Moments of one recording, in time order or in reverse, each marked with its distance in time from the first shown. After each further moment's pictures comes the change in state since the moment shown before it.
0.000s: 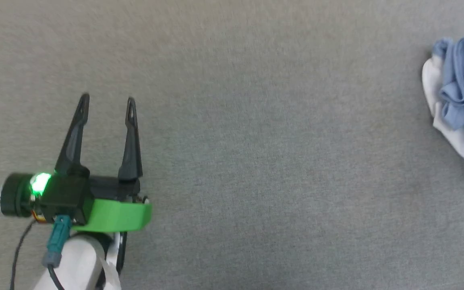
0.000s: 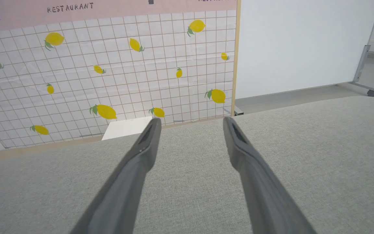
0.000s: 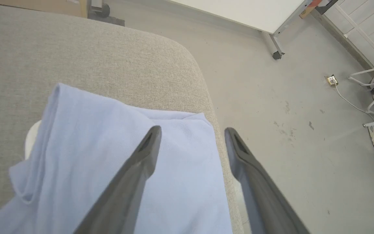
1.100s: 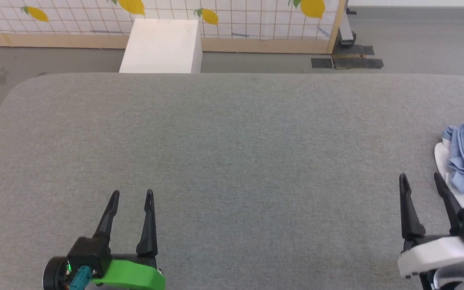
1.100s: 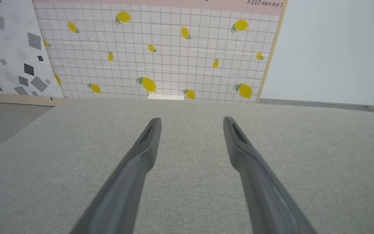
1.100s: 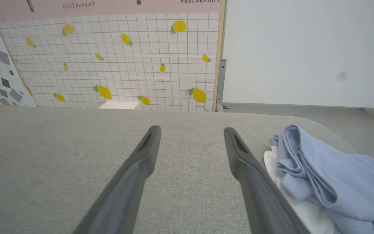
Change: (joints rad) left arm 0.274 -0.114 0.020 0.180 -0.135 -0.091 -0.058; right arm 0.652 0.517 0.054 -0.415 -0.069 0.000 -0.500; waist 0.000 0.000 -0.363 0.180
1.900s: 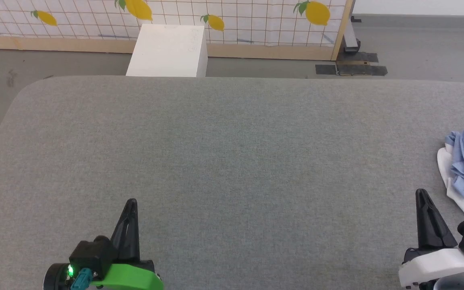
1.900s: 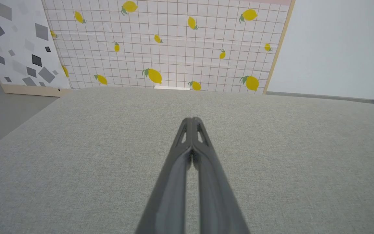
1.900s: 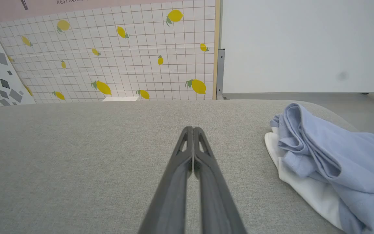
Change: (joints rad) left arm 0.021 -0.046 0.054 0.063 0.039 -0.061 0.009; right arm 0.025 0.003 -0.021 0.091 0.030 0.000 -0.058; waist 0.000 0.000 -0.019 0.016
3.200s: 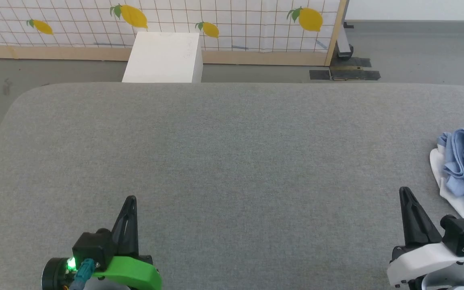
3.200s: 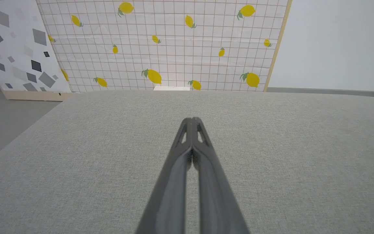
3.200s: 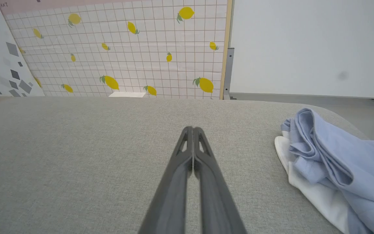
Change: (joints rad) left arm -0.008 -0.064 0.085 0.009 0.107 -0.060 0.077; right arm -0.014 0.000 0.051 -0.008 -0.026 0.000 0.052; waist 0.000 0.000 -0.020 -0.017
